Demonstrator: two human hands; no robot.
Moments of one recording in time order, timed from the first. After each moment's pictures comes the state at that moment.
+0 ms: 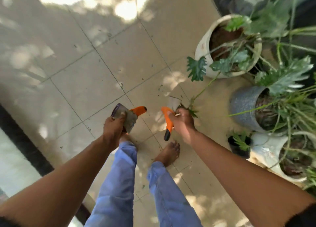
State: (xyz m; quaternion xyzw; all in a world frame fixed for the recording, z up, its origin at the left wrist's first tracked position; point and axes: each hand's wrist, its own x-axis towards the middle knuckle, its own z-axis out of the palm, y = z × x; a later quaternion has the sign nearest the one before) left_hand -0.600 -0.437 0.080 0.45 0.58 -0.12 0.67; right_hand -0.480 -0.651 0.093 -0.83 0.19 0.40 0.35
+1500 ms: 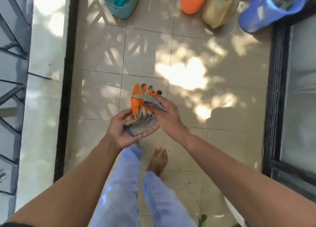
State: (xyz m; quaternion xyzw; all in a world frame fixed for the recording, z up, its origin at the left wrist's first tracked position) left_hand -0.477 0.008 0.193 -0.12 0.44 0.12 0.88; right_hand -0.322 -0.043 0.212 -0.70 -0.26 0.53 0.40
